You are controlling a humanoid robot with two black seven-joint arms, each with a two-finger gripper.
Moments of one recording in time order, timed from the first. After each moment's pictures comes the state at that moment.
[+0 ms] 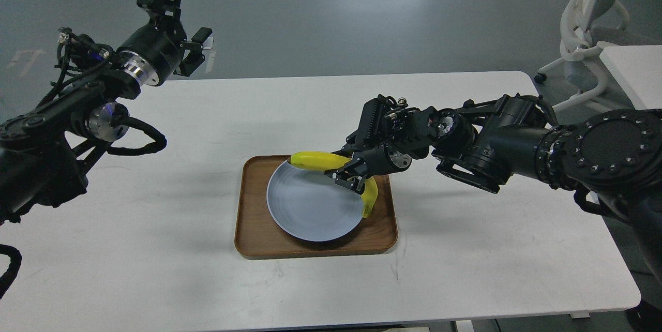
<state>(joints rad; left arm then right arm) -0.97 0.41 -0.47 -0.75 0.20 -0.18 -0.35 1.29 0.00 -0.61 0.63 -1.58 -0.14 0.49</state>
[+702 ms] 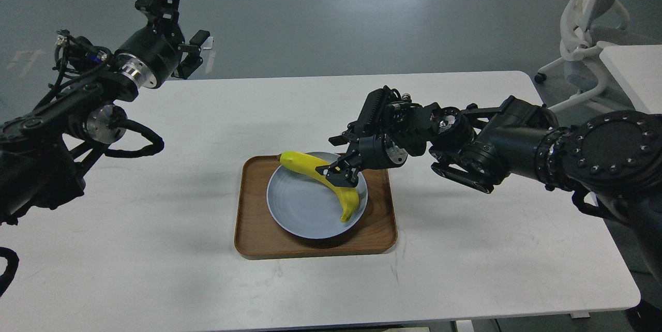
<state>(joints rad) -0.96 0.42 -0.47 -0.75 0.20 -0.18 -0.34 1.28 0.00 -0.59 0.64 -1.44 -0.14 0.49</state>
